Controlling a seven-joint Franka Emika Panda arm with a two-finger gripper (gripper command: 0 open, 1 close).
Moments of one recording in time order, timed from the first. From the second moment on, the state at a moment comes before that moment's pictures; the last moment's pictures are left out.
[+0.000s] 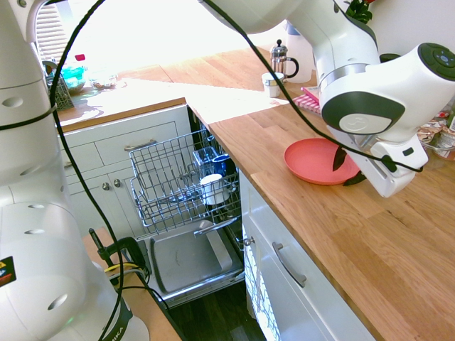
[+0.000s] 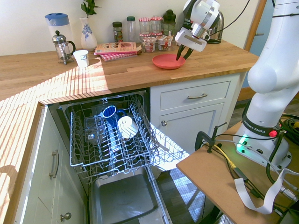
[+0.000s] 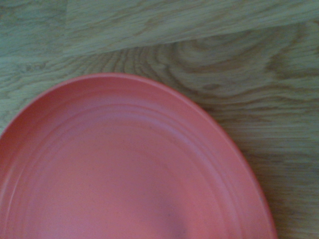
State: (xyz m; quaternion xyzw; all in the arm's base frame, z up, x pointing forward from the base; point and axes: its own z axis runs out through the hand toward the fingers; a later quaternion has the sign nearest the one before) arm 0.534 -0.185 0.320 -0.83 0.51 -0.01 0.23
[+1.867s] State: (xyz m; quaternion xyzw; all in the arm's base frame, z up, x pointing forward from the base) arm 0.456 0.464 0.419 -0.95 0.09 -0.24 -0.17
